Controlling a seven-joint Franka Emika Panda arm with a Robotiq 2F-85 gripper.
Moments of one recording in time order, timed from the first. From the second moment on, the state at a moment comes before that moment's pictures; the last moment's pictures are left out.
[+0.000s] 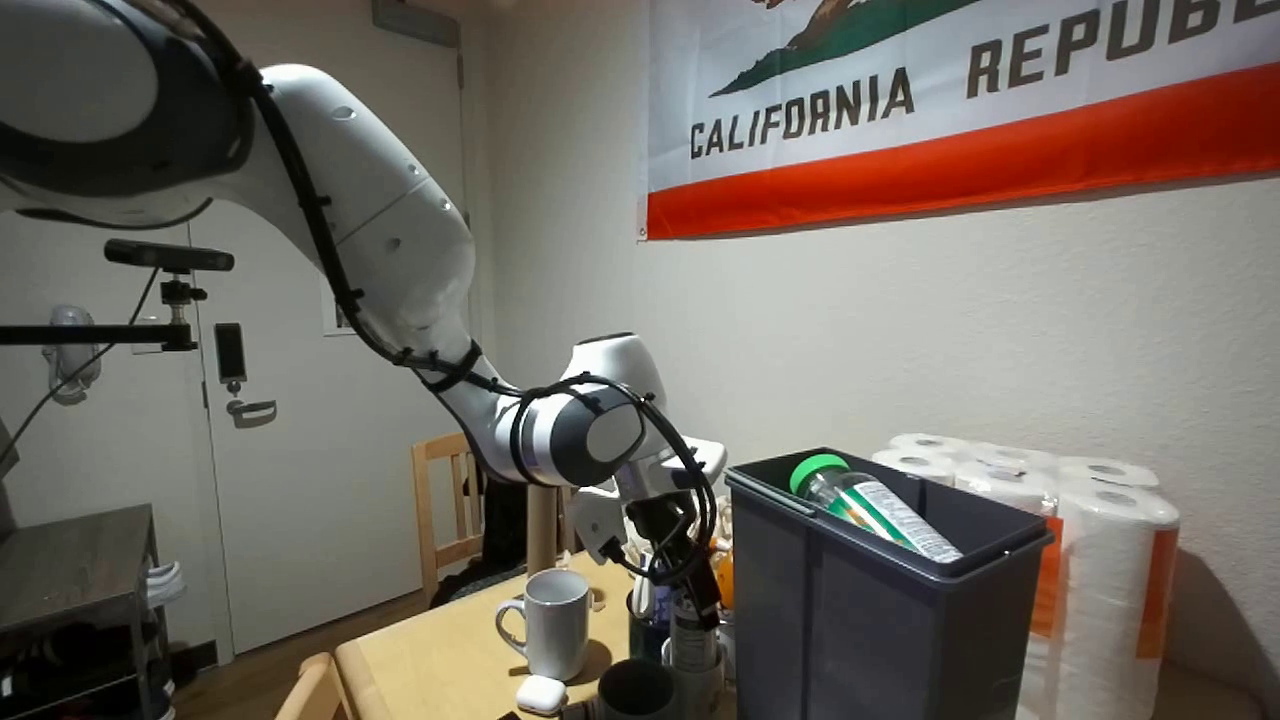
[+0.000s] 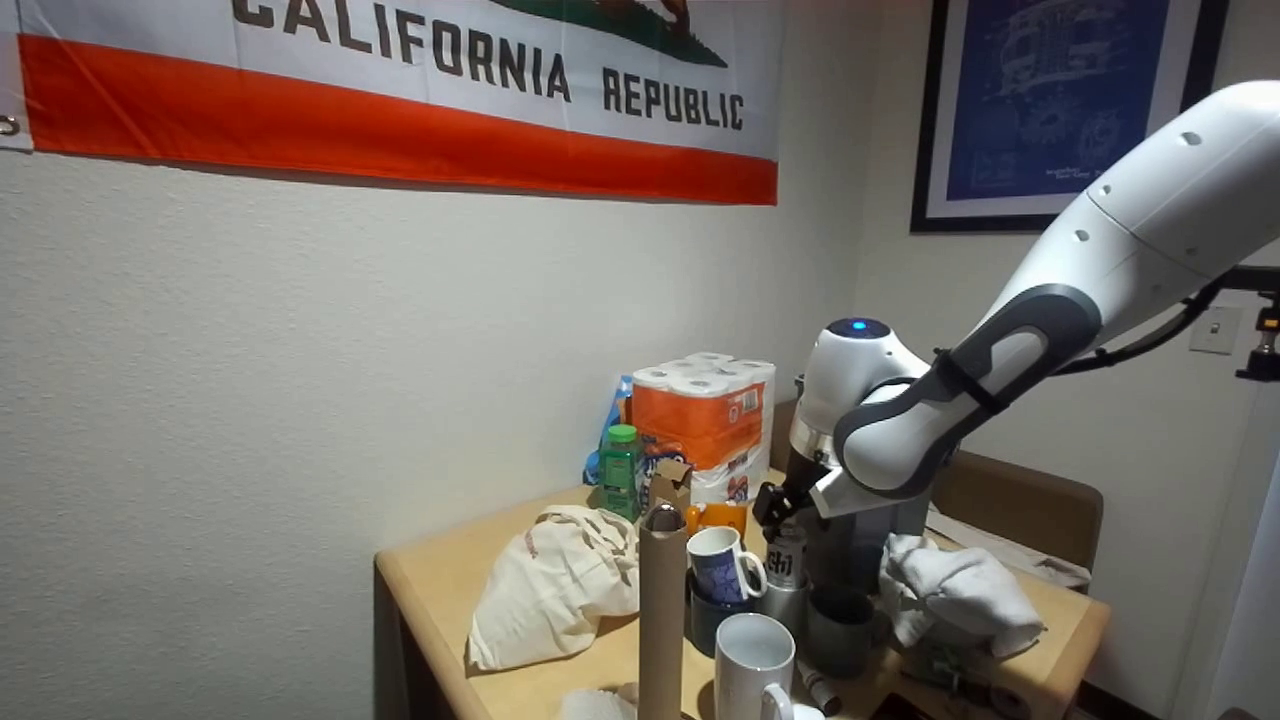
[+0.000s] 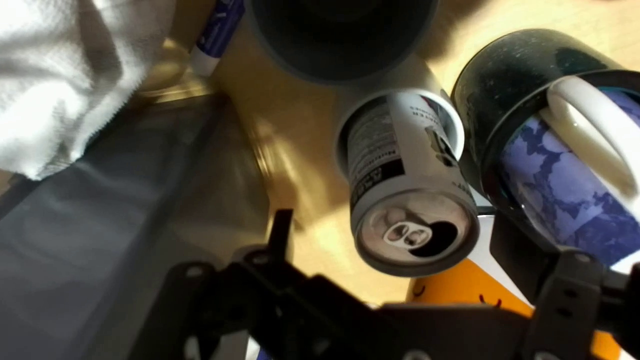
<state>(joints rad) 0.05 0.43 -0.11 -2.02 -0.24 2.74 0.50</state>
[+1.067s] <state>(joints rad) 0.13 0.45 -0.17 -1.99 -0.18 2.76 0.50</state>
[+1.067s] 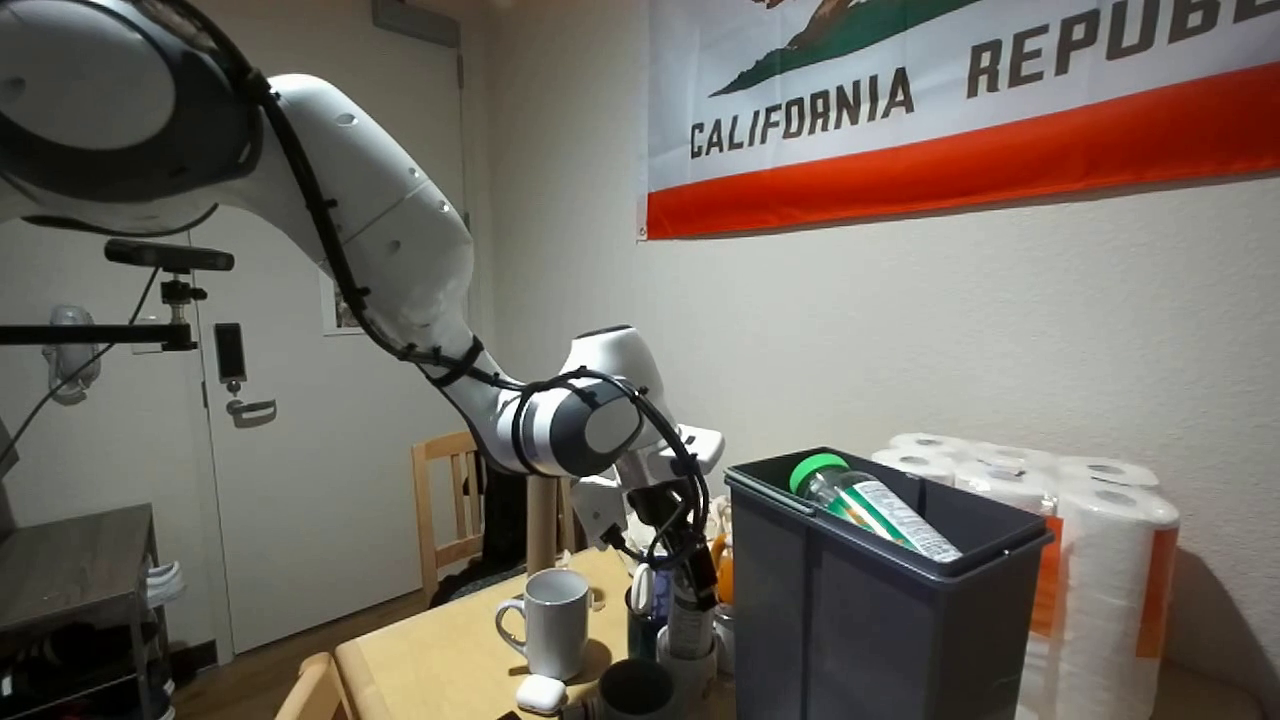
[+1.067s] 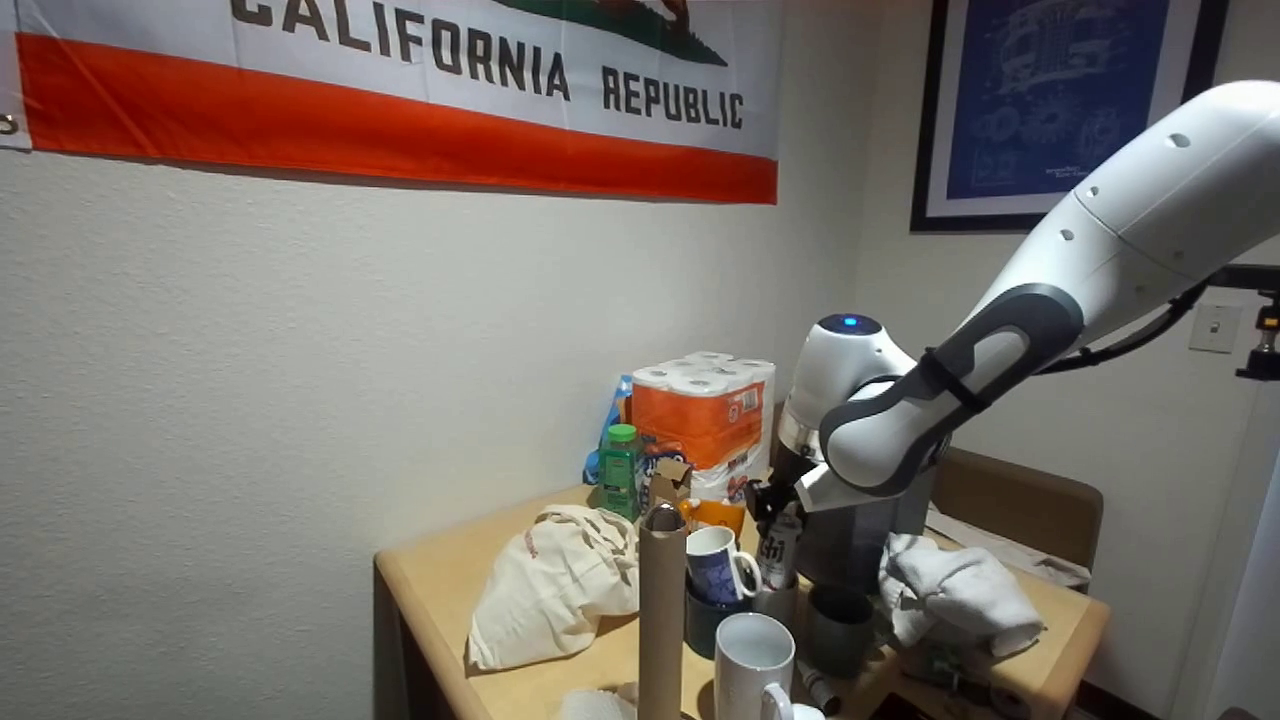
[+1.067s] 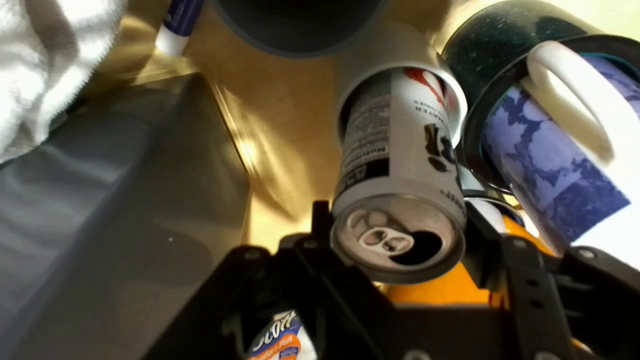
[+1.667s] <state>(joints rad) 0.30 0.13 -0.16 -1.89 -0.50 2.29 0.65</state>
